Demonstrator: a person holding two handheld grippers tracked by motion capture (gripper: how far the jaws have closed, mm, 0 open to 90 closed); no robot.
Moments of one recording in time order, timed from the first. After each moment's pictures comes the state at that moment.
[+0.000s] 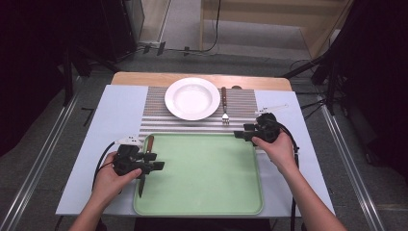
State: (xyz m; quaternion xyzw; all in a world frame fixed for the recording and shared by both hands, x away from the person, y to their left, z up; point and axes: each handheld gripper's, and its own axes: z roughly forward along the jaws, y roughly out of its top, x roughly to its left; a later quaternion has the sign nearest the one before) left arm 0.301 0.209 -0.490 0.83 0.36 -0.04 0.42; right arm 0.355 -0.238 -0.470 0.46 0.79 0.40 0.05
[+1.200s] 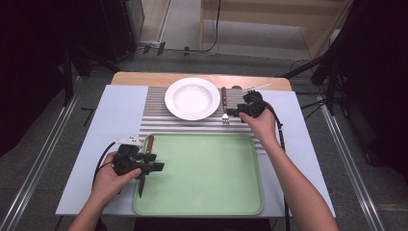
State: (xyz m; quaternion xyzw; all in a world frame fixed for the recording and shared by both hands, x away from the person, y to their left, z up) left arm 0.303 0.210 -0.493 0.84 0.36 -0.05 0.41; right arm 0.442 -0.215 -0.473 0.50 0.78 0.36 0.09
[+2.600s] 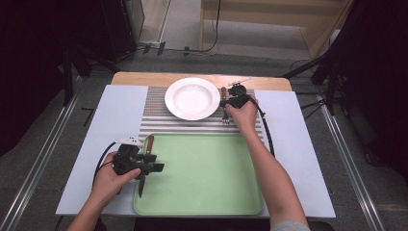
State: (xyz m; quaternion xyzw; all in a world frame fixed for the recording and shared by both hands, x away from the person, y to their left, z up) left arm 0.304 0.211 -0.495 0.84 0.36 -0.06 0.41; right arm 0.502 -0.179 -0.505 0.54 0.77 0.31 0.14
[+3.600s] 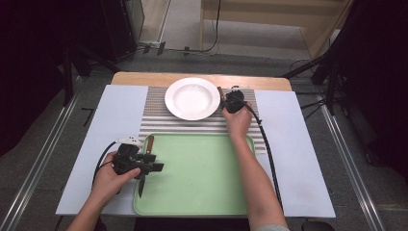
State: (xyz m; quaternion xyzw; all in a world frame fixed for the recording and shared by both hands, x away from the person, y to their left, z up) left arm 0.305 0.212 -0.496 0.84 0.37 -0.06 0.40; right arm 0.486 -0.164 -0.522 0.58 0.71 0.34 0.21
